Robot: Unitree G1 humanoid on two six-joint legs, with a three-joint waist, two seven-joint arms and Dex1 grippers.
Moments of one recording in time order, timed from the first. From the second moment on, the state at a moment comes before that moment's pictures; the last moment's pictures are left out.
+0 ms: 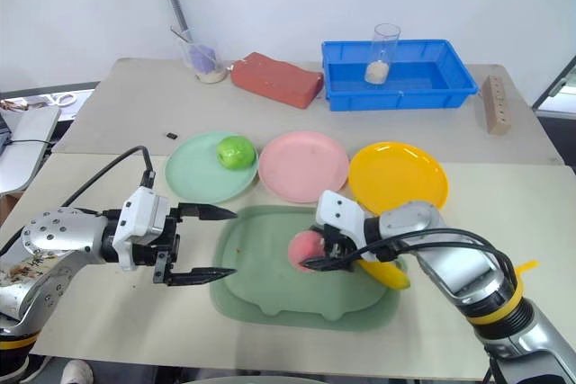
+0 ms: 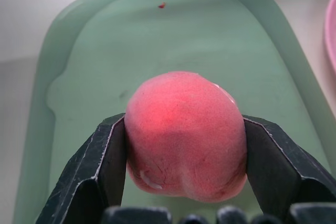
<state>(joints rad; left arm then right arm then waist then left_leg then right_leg) -0.10 0.86 0.07 -0.55 -0.60 0.45 -1.14 -0.41 -0.79 0.36 -0.46 0.37 0.78 0.98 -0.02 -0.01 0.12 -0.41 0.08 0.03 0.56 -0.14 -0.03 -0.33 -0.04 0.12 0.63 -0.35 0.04</state>
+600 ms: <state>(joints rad) -0.18 0.64 0.13 -0.40 -0.59 0.55 -0.76 -0.94 -0.35 0.26 0.49 0.15 0.53 0.69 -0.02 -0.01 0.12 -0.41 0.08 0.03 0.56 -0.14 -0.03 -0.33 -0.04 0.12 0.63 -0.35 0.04</state>
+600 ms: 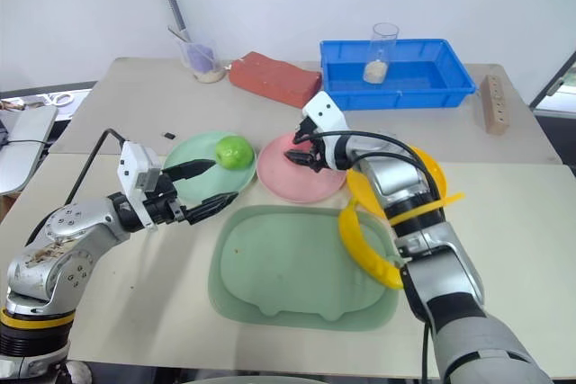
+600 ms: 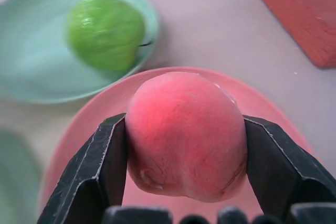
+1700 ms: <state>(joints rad) -0.18 0.78 -0.05 -0.46 -0.56 0.39 -1.18 0.00 -0.84 -0.16 -0.74 0.45 1.07 0.76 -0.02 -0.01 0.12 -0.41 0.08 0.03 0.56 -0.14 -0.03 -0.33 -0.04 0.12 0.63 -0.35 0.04</state>
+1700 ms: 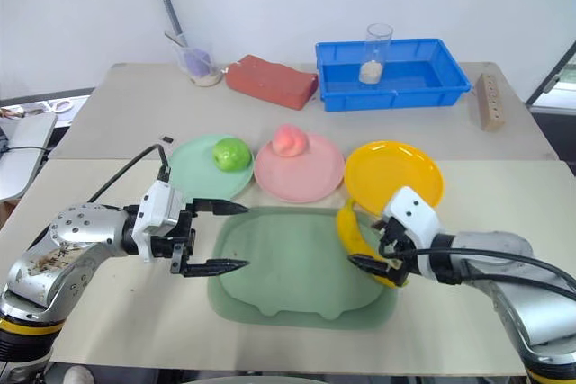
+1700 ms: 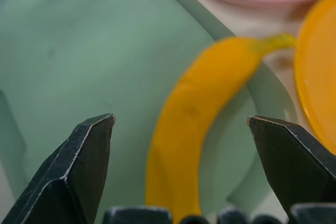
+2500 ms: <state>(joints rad) -0.23 0.74 -0.04 -0.50 -0.60 0.49 -1.07 -0.16 -0.81 -0.10 -0.68 0.52 1.05 0.71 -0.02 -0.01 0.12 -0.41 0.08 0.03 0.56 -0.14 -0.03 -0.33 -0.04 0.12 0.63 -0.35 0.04</state>
